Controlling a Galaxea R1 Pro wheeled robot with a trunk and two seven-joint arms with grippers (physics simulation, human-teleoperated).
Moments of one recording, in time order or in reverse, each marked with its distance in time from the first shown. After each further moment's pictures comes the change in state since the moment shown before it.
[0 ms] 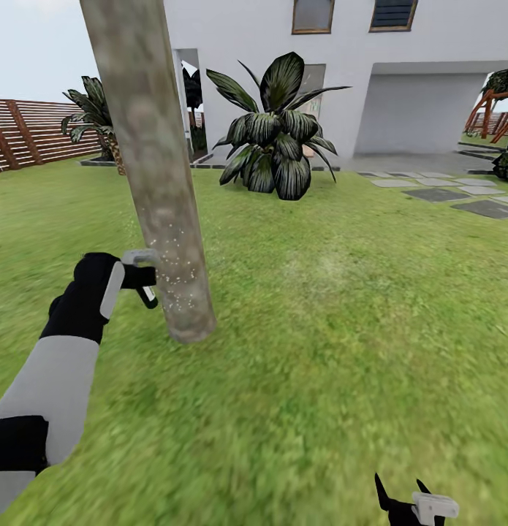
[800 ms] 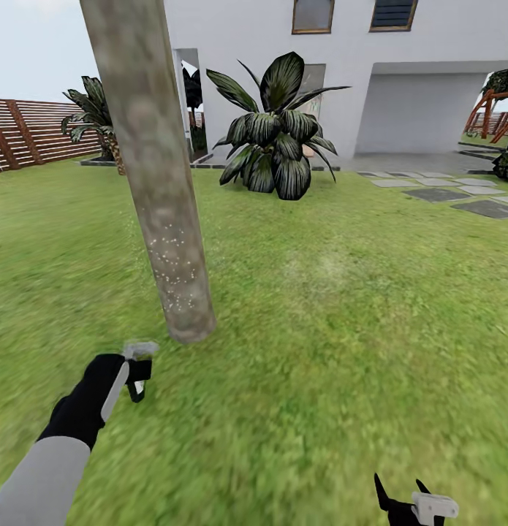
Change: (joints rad) left arm 0.425 0.010 0.012 0.057 -0.002 -0.190 0.063; right arm 0.000 0.001 0.001 0.000 0.001 0.000 0.001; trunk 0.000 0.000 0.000
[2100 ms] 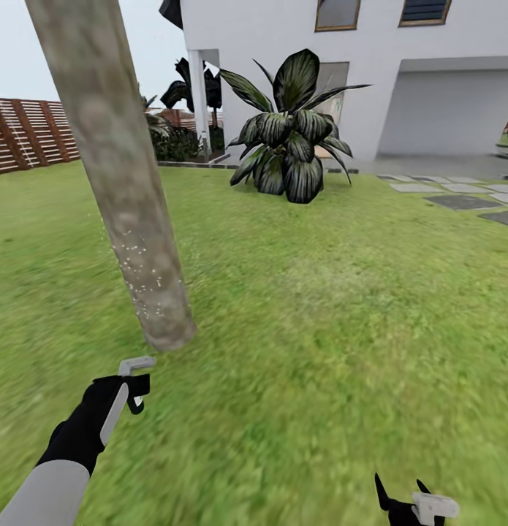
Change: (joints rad) left arm 0.082 -0.031 0.064 0.023 0.000 -0.149 0.026; right arm 0.000 -0.001 0.000 0.000 -0.002 0.000 -0.001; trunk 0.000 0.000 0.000
